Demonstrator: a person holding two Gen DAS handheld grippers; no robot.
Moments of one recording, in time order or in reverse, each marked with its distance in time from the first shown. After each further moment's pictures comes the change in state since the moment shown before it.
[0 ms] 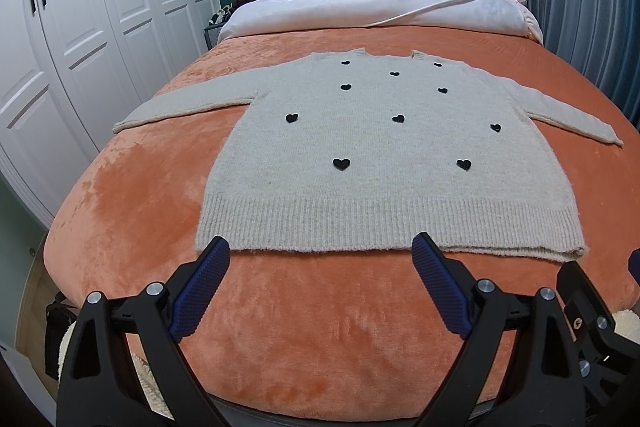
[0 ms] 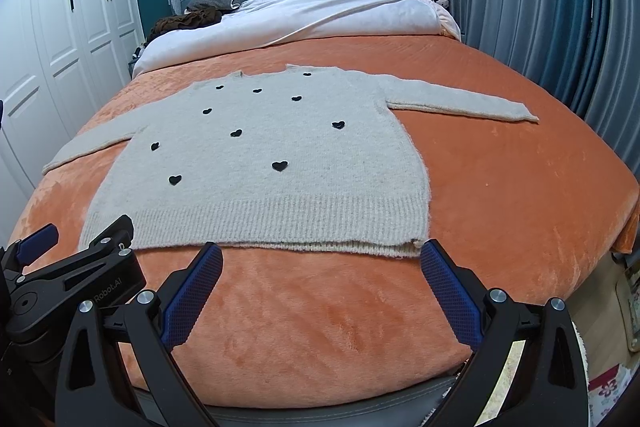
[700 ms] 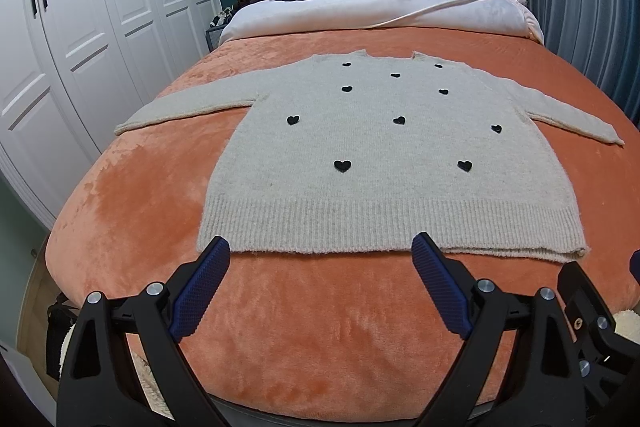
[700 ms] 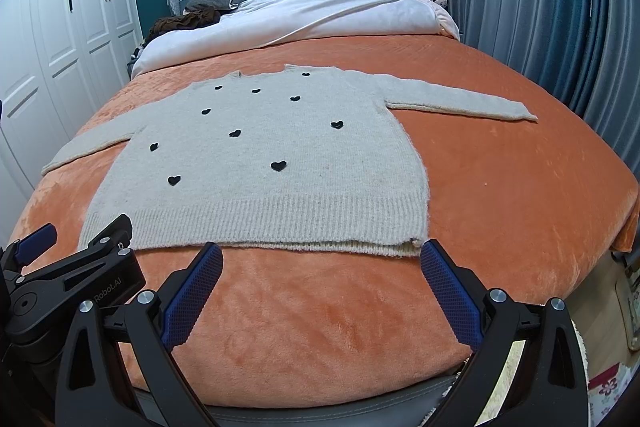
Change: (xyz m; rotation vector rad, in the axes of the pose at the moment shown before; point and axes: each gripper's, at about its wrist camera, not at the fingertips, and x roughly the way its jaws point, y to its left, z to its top) left arm 0.001 0.005 -0.002 0.002 -0.006 0.002; right arm 0.000 0.000 0.000 -0.001 -0.001 -0.005
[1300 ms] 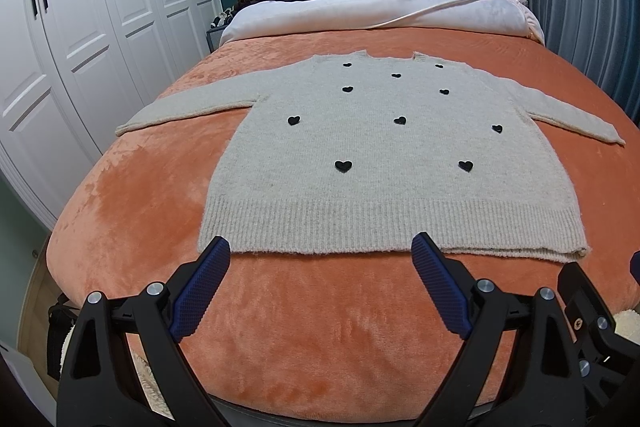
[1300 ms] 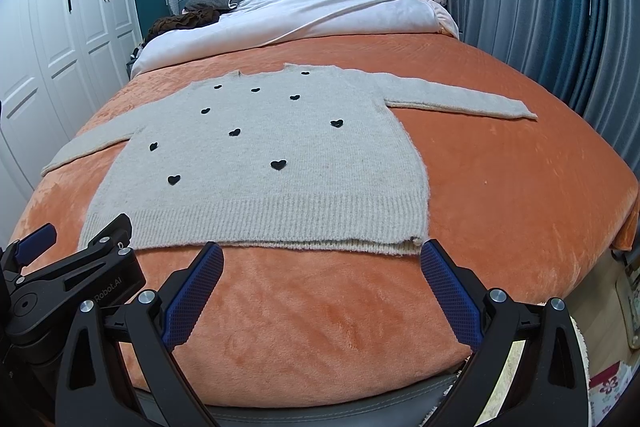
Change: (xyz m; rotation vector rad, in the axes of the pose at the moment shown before) left arm 0.000 0.001 0.000 0.001 -0.002 0.001; right arm -0.001 0.001 -0.001 0.001 0.001 0.000
